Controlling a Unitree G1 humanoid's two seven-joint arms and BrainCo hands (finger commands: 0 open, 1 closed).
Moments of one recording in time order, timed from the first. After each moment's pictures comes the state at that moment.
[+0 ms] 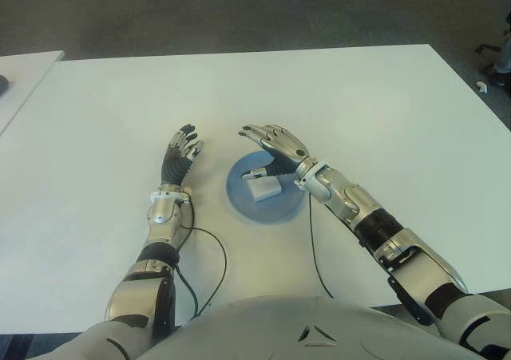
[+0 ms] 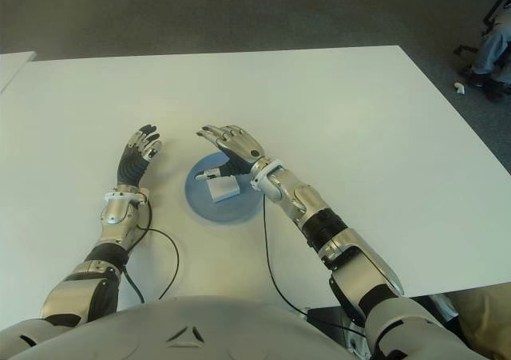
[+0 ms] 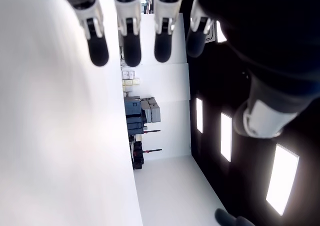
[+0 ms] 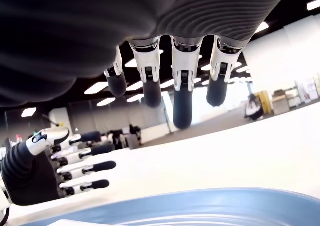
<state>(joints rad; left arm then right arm) -0.21 0.13 0.16 0.97 -0.07 -0.73 -0.12 -0.43 -0.31 0.61 0.42 -0.84 -0.33 -0.21</state>
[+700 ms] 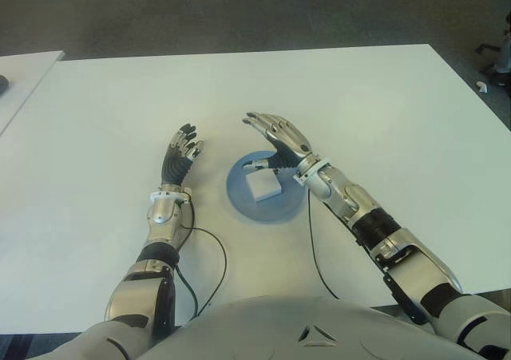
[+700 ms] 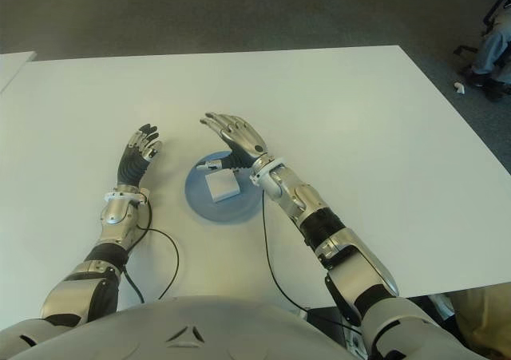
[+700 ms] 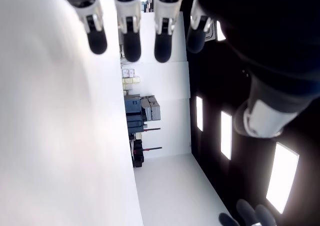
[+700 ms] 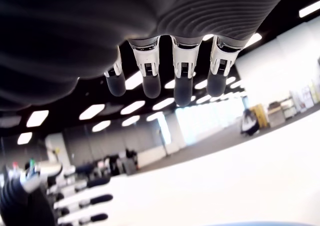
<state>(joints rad) -0.21 0.13 0.16 0.97 -0.07 -0.73 -0.13 -0.43 -0.25 0.52 0.48 -0.77 -0.35 -0.34</state>
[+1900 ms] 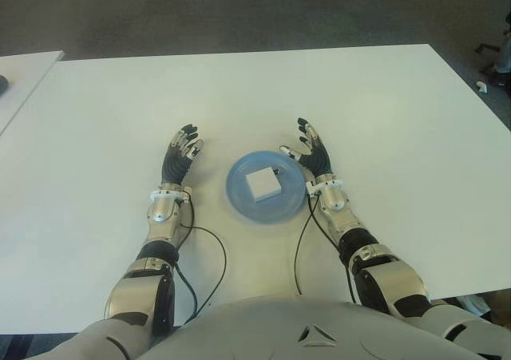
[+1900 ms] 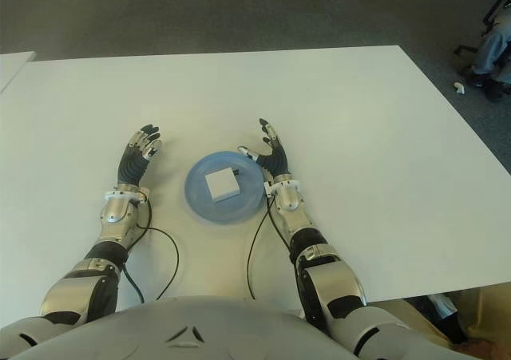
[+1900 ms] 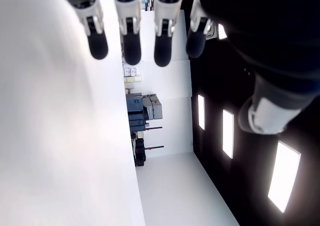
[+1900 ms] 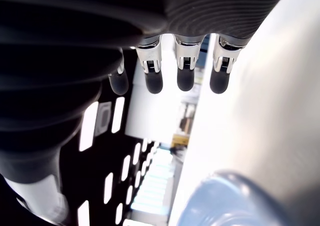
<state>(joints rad) -0.23 0.14 0.15 1.00 -0.07 -0.72 -0.13 -0.38 -0.03 0.10 1.00 -0.13 -0.71 -0.14</state>
